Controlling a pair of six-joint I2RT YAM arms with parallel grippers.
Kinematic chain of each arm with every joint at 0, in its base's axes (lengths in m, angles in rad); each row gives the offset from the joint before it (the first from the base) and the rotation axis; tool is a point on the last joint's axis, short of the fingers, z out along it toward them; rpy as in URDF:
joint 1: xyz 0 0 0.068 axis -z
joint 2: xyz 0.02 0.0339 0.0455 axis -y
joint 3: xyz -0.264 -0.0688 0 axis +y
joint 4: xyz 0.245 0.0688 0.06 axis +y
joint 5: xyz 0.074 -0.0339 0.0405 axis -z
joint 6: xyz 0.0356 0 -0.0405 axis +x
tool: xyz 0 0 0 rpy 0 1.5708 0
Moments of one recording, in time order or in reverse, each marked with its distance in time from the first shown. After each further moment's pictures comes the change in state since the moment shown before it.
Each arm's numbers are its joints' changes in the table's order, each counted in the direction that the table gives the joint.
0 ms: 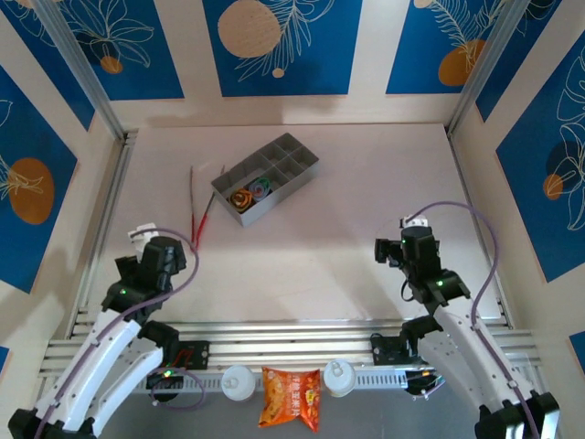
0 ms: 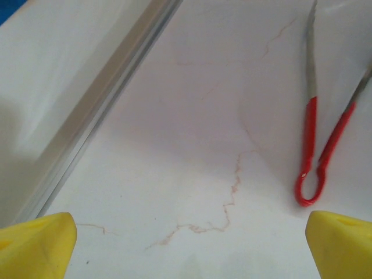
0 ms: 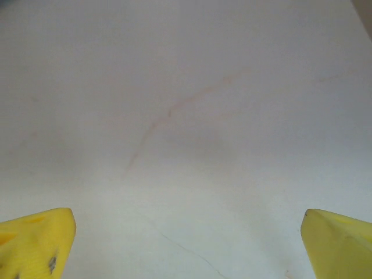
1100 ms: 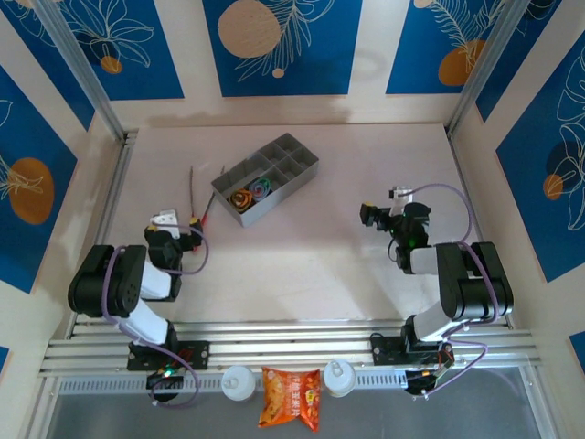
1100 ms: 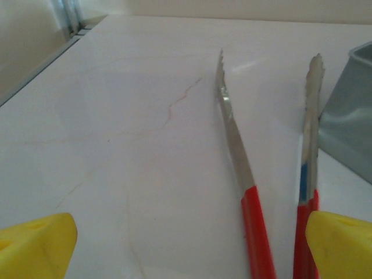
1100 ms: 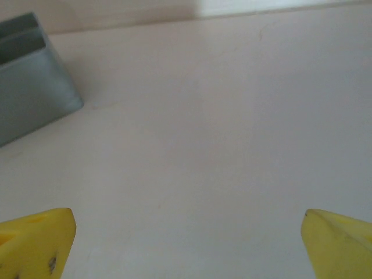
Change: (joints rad) left arm -0.356 -0.990 0.302 -1.800 0.580 0.328; right arm 0.262 -0.879 0.042 -1.298 -0.474 -0.102
